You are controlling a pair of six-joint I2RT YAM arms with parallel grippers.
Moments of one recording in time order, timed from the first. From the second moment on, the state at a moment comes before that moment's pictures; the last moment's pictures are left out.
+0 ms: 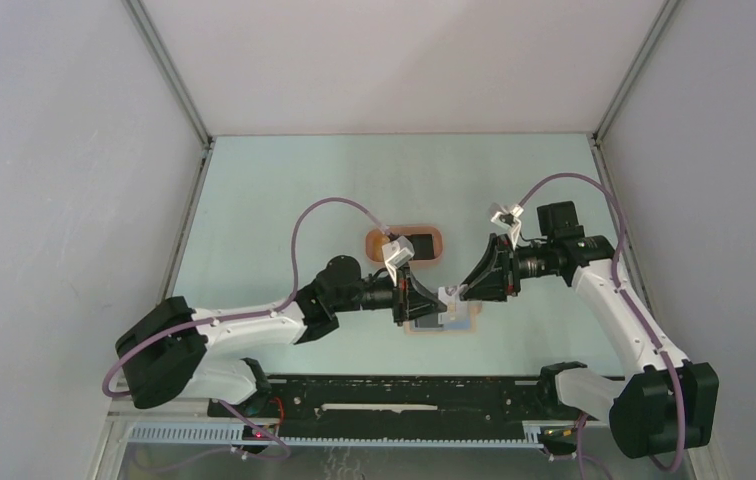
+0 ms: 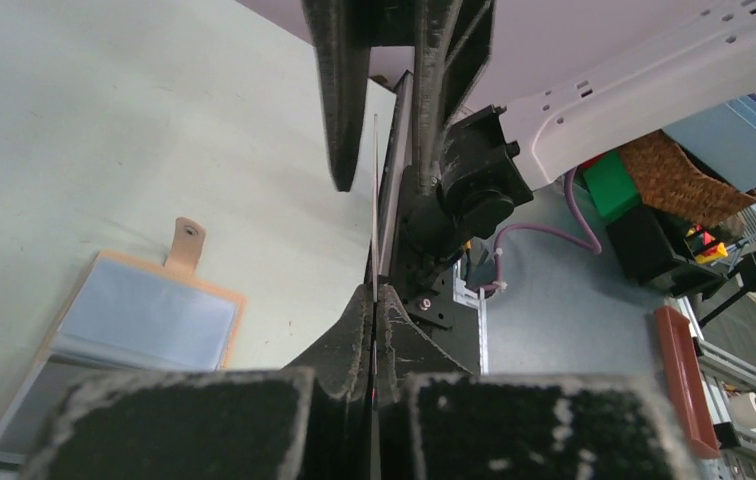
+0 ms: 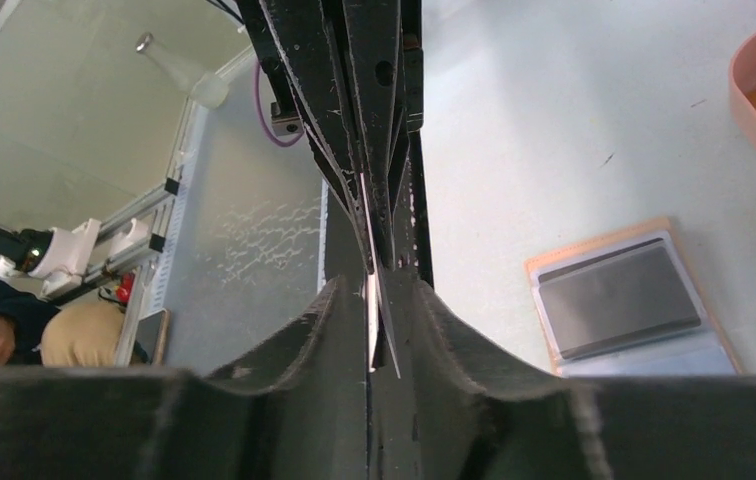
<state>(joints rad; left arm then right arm) -0.98 1.31 0.58 0.70 0.48 -0.50 0.15 1.12 0.88 -0.82 -1.40 -0.47</state>
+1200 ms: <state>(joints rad) -1.03 1.15 0.27 0.69 -0.09 -0.73 0.12 1.26 0.53 -0.09 -1.04 0.29</state>
